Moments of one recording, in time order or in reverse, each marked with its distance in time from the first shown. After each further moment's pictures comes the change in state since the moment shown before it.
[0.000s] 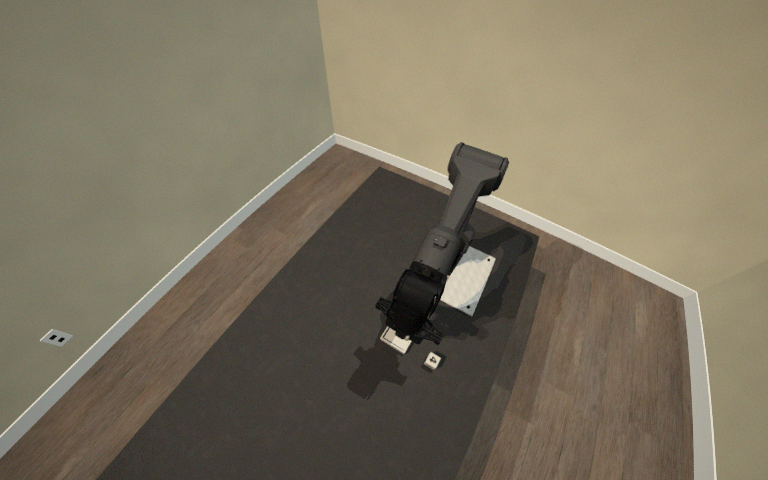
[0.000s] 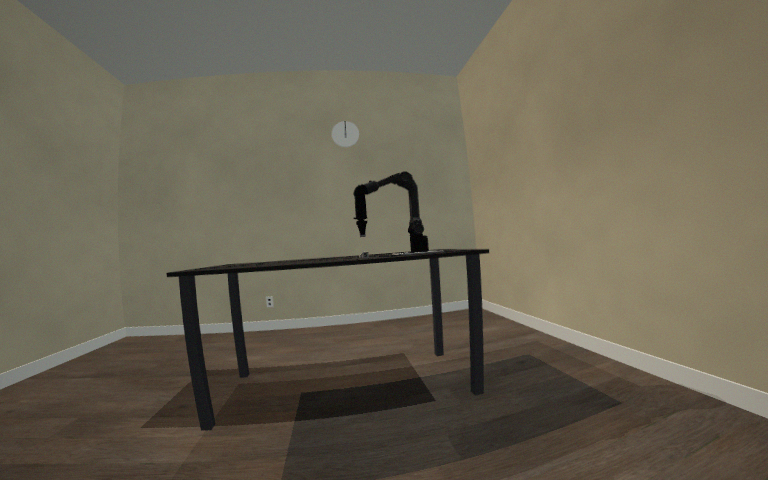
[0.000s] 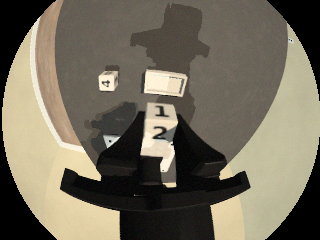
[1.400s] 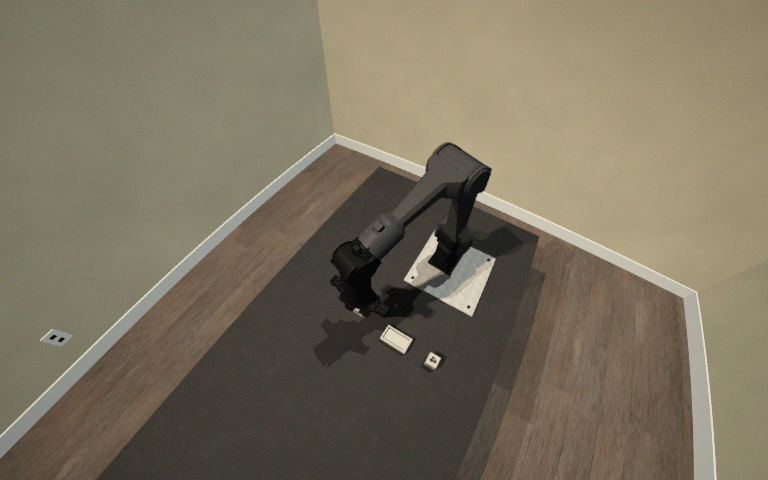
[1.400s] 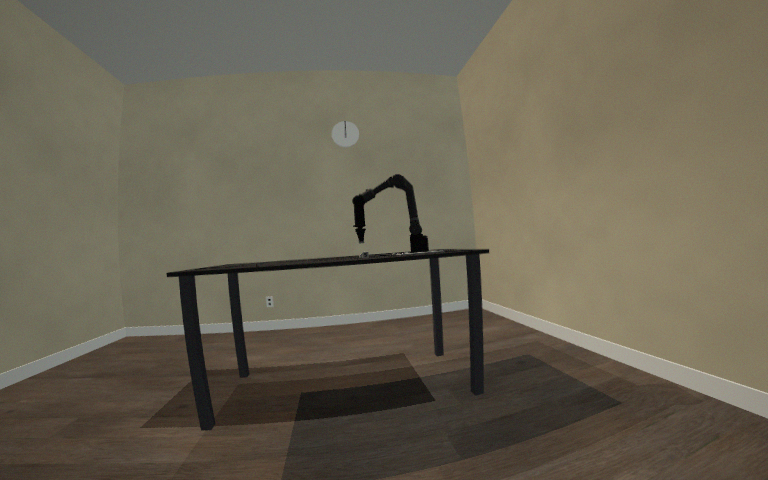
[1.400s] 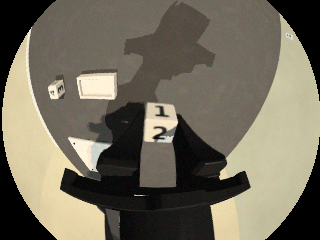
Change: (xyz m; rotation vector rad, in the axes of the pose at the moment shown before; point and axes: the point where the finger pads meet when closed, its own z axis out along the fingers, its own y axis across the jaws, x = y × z) arm 0.000 -0.123 0.031 -0.001 -0.002 -0.002
